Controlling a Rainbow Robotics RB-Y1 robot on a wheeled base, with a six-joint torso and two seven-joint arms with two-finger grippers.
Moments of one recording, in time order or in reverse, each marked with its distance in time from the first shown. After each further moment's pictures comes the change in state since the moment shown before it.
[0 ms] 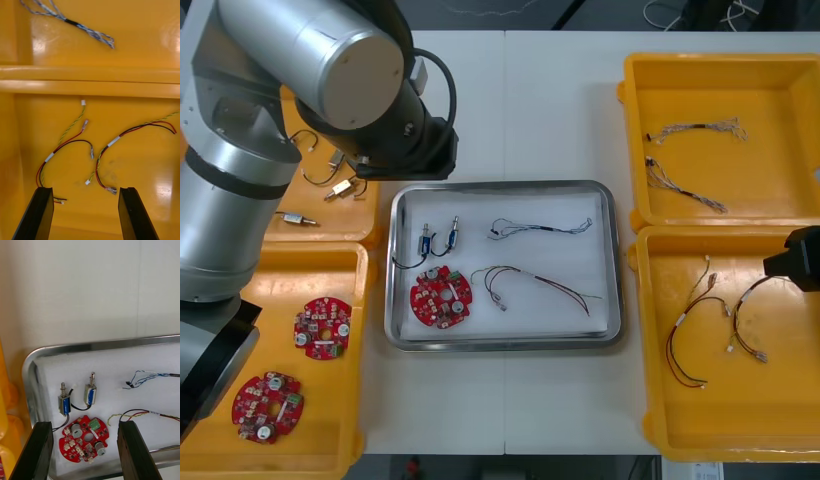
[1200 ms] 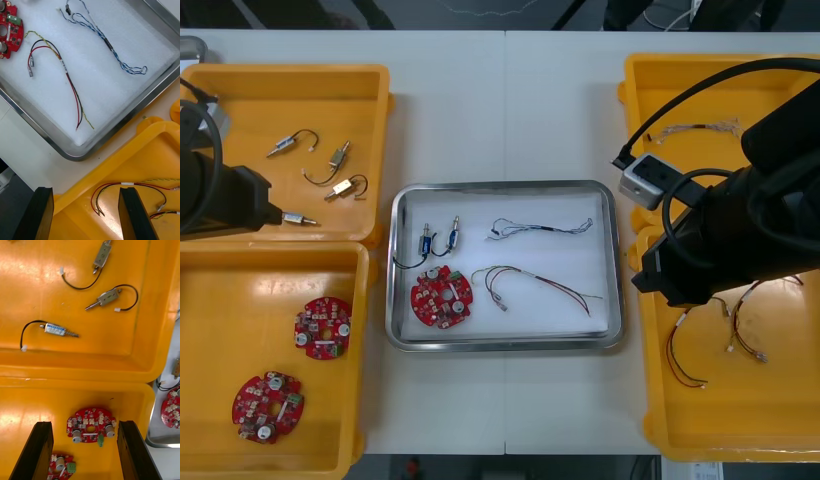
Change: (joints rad) right arm -0.351 -0.107 0.565 -0.113 -0.180 0.000 0.000; left arm 0.480 0.320 0.450 -0.310 0.253 0.000 -0.138
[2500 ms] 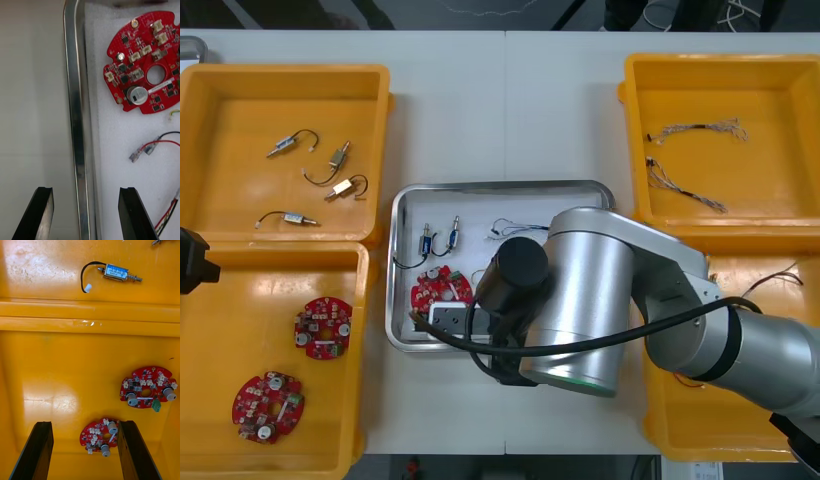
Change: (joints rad) right arm -0.185 0.293 0.747 0.248 0.452 -0.228 0.375; left arm 0.249 0.076 0.147 -0.080 0.048 0.000 -0.160
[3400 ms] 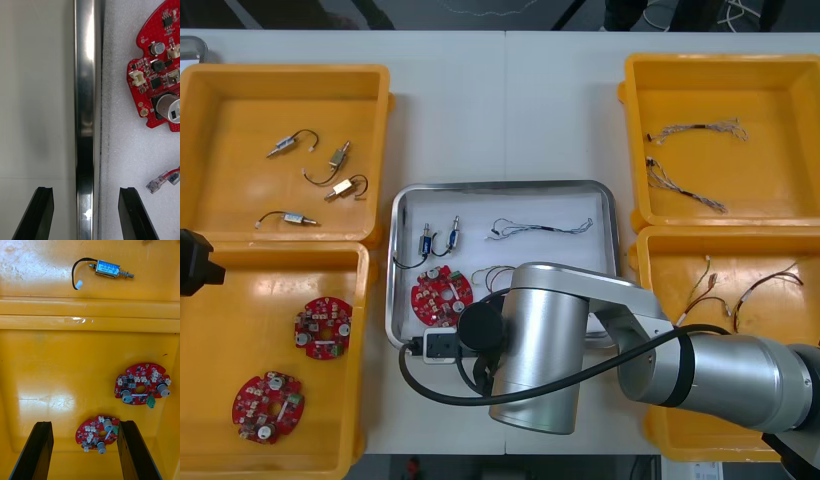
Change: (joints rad) right arm -0.004 0.038 0.164 0.129 0.178 -0.088 0.000; left arm 0.000 0.000 0.000 -0.001 0.027 0.000 0.000
